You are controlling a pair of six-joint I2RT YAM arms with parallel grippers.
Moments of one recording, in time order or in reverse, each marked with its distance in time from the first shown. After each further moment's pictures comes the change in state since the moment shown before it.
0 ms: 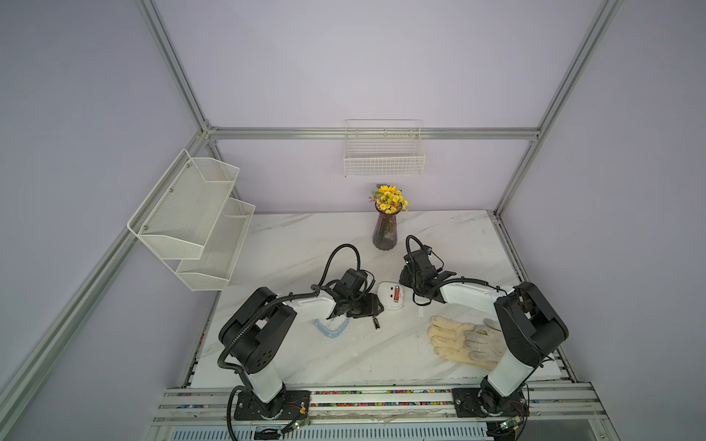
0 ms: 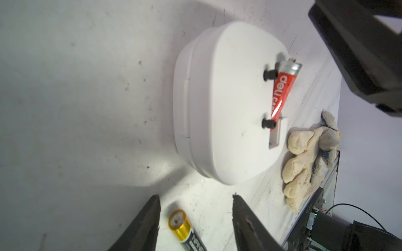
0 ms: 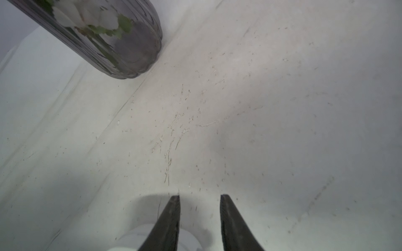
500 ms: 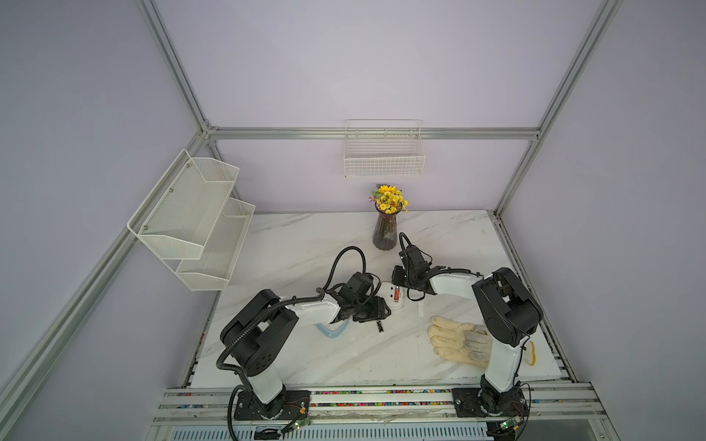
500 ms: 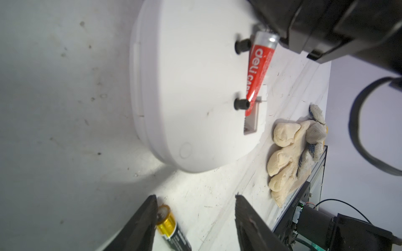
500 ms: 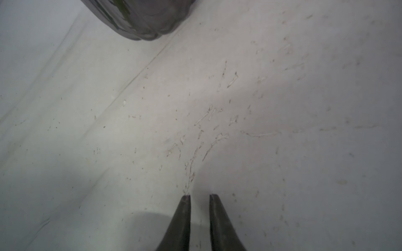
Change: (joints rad) left arm -0.055 0.006 0.013 0.030 -0.010 -0.077; right arm -0.024 0.150 0.076 0.050 -0.175 -0.138
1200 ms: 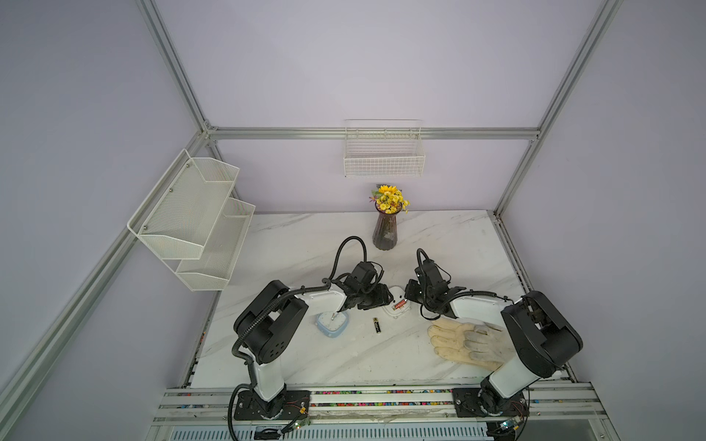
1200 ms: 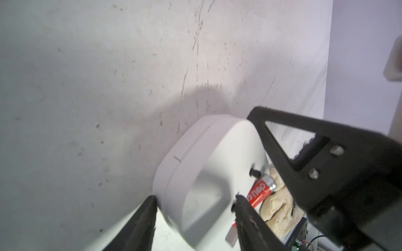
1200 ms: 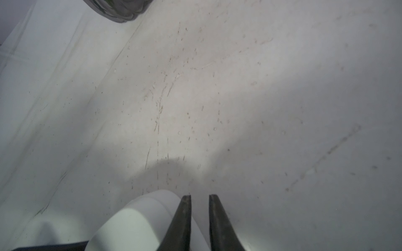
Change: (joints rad) left arm 0.039 0.108 0.141 0.004 -0.061 -0.015; right arm 0.023 -0.291 -0.346 0.099 -0.002 0.150
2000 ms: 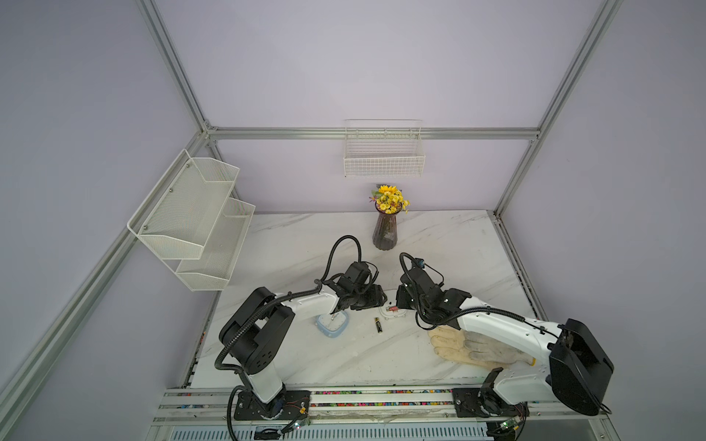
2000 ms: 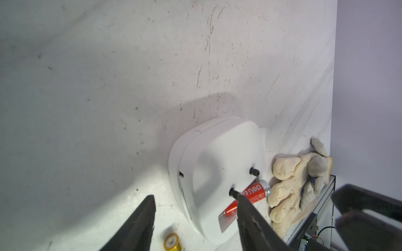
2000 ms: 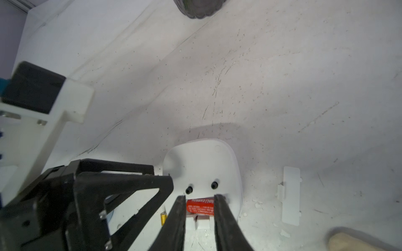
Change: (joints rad) left arm 0.012 -0.114 -0.058 -0.079 -0.028 0.034; right arm 0.245 -0.208 0.154 -0.397 0.226 -0.011
